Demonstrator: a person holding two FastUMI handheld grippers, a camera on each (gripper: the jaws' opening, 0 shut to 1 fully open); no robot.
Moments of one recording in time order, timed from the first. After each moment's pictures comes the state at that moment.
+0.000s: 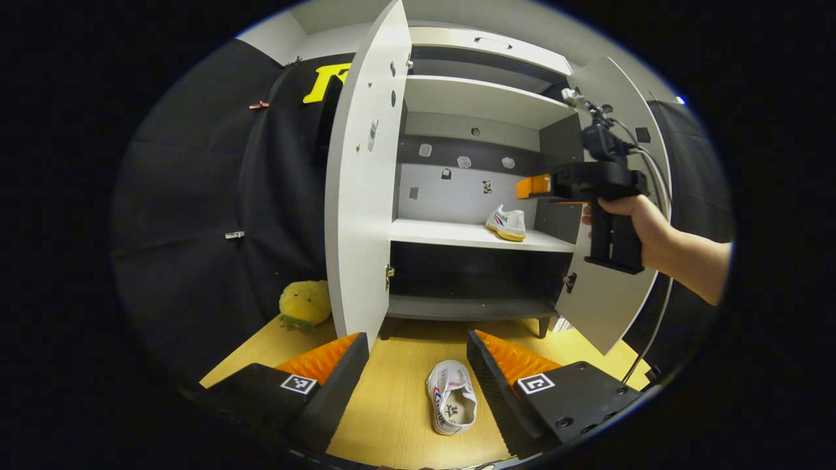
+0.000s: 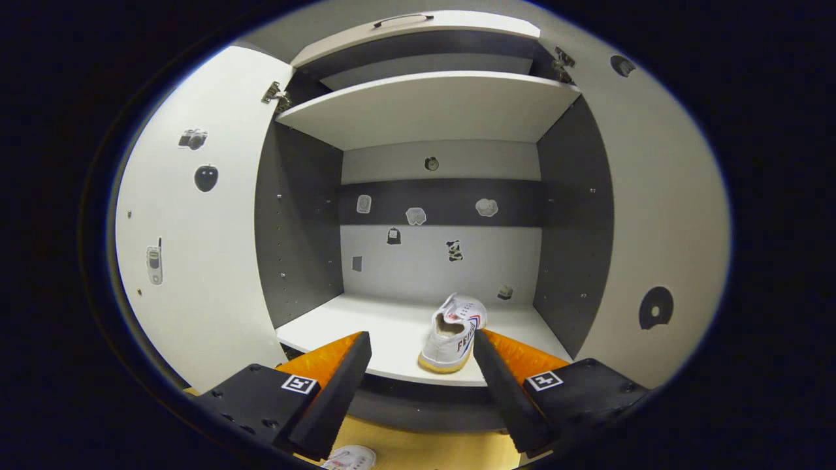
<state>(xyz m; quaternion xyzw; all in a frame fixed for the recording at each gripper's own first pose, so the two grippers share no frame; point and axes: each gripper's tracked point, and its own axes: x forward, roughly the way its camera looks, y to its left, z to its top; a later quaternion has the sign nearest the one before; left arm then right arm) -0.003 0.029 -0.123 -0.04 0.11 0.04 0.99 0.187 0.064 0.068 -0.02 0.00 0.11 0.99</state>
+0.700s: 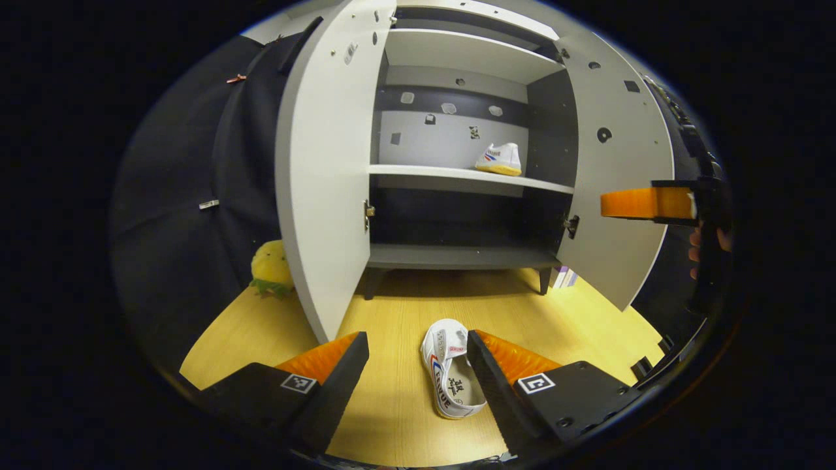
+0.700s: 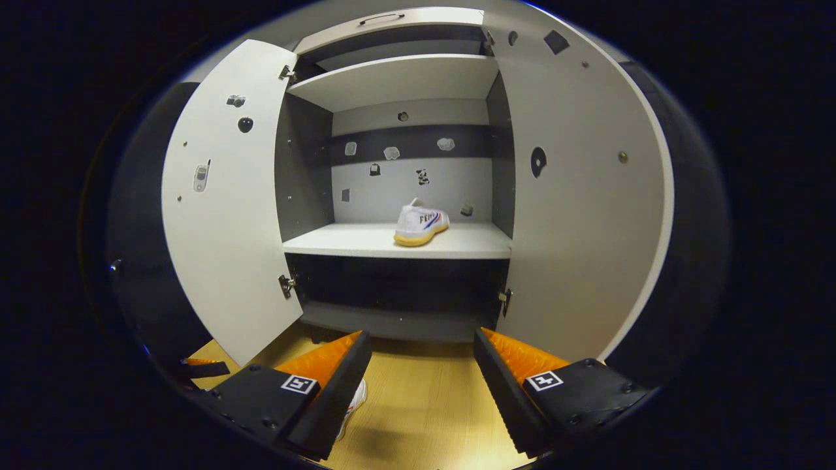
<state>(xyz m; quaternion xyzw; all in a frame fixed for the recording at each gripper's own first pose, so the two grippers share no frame) 0.024 0.013 -0.232 -0.03 0.20 -0.01 0.98 0.046 -0.014 -0.073 -0.01 0.11 0.06 0.99</state>
